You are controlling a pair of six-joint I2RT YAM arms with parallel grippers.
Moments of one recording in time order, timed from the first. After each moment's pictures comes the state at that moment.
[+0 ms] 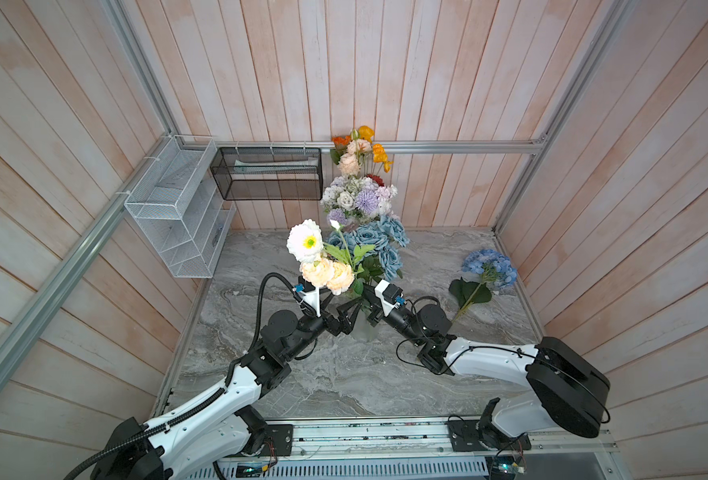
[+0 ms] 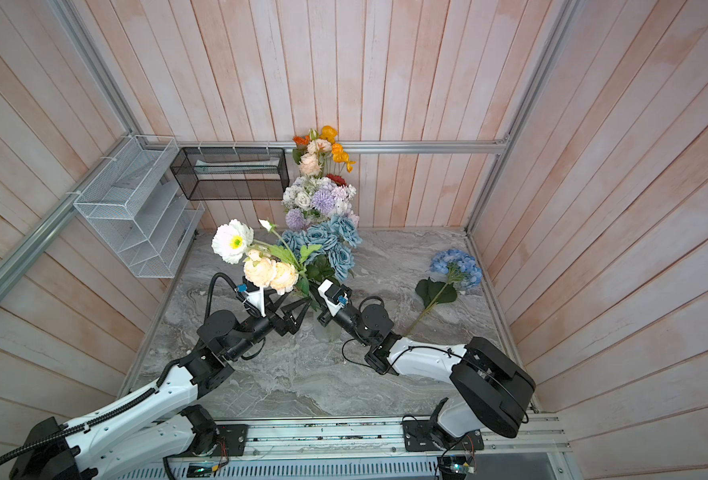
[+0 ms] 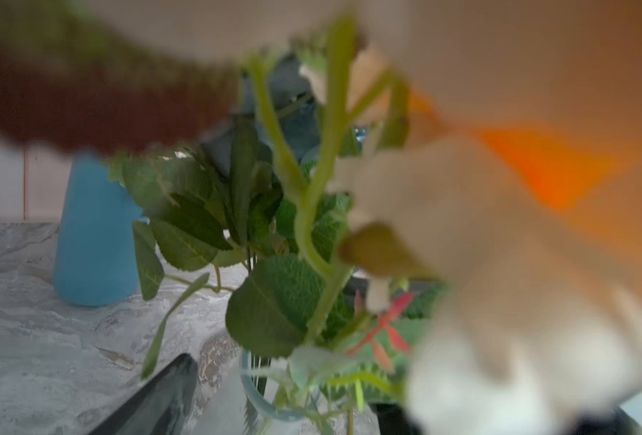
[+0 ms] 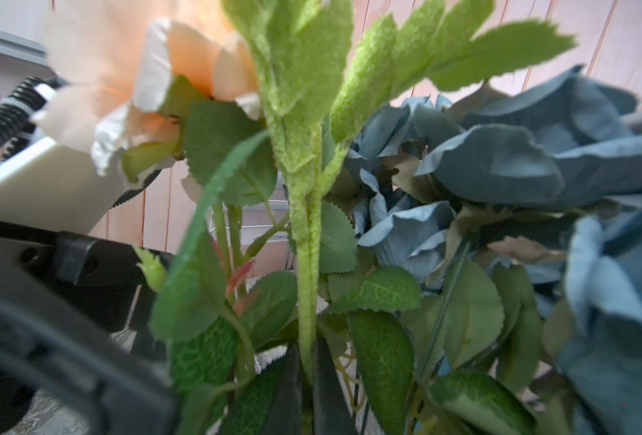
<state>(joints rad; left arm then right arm) -0.71 0.98 0.53 0.50 0.07 -0.43 0.91 1.45 0.62 1.08 -0.06 -0.17</state>
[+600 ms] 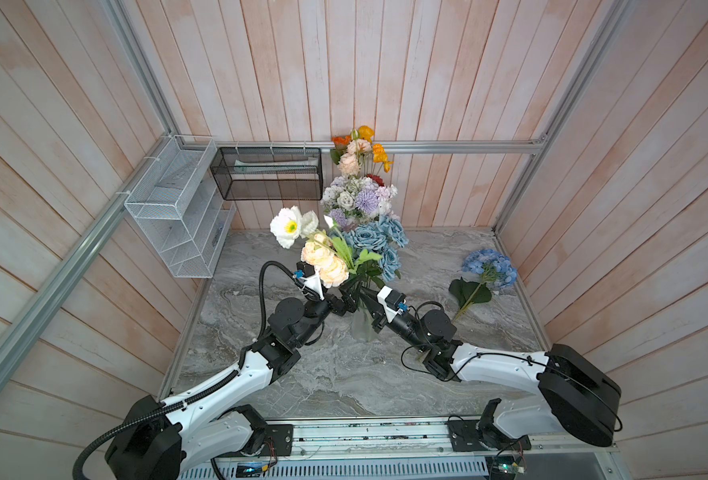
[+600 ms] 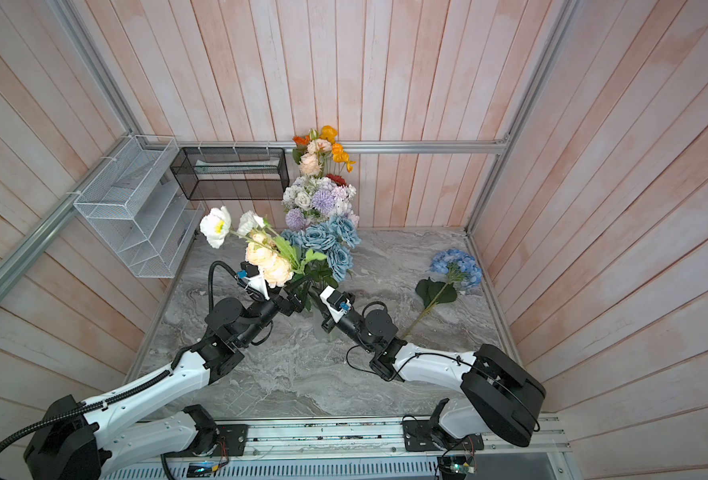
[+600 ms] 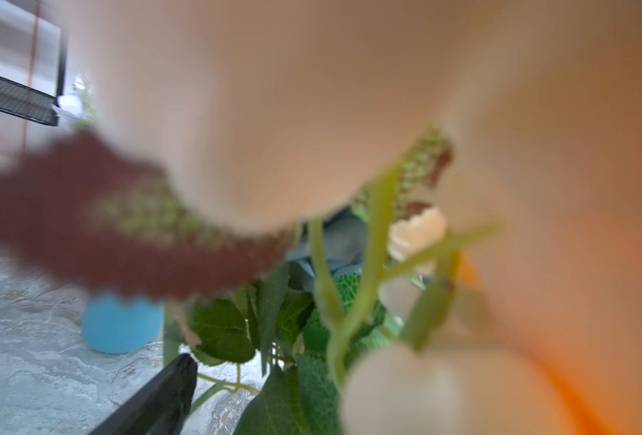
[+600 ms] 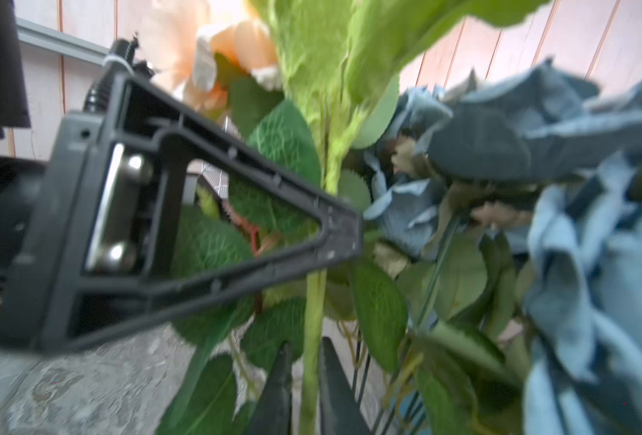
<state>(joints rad) -0.69 1.09 0.61 0.60 -0.06 -0.45 0.93 1.37 0.54 1.00 -0.04 -0.18</state>
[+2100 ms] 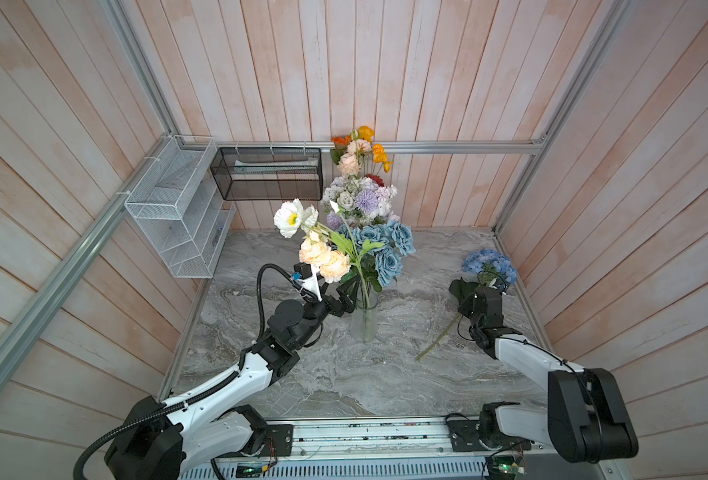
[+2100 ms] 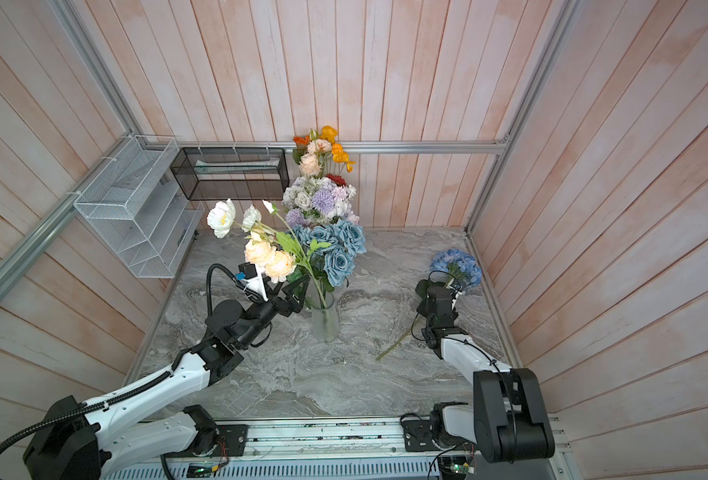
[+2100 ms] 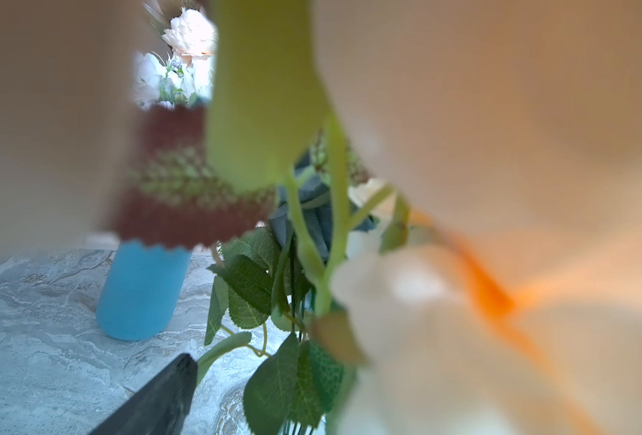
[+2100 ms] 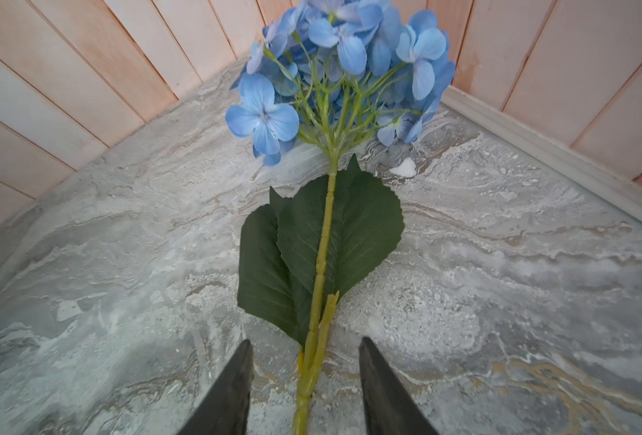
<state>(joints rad) -0.69 1.09 0.59 0.61 -0.07 -0.48 0.09 1.32 0.51 0.19 0.33 0.58</state>
